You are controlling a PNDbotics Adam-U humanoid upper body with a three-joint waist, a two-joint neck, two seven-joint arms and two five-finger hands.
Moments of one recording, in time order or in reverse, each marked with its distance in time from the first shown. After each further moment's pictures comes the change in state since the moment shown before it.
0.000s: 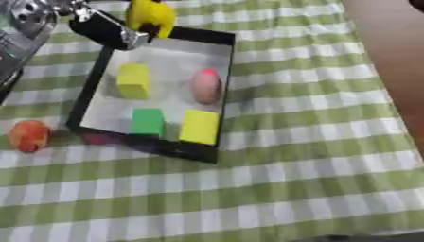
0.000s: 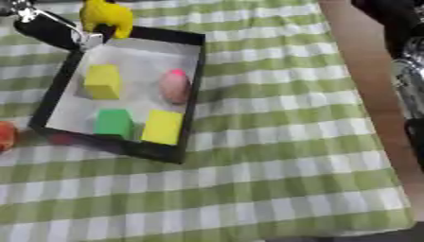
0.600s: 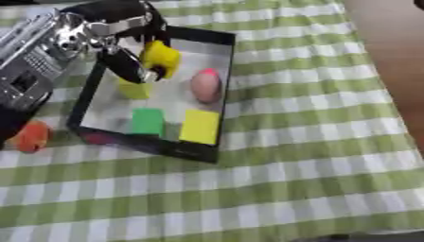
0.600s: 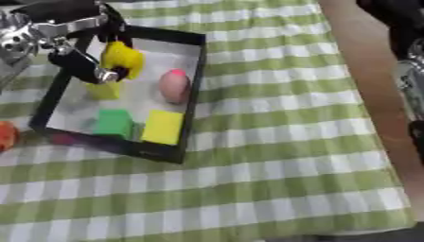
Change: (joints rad) left arm 0.023 -0.040 -0.084 0.091 -0.044 0.054 -0.073; right arm 0.000 0.000 0.000 0.000 0.000 0.000 -0.001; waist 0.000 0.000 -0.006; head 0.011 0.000
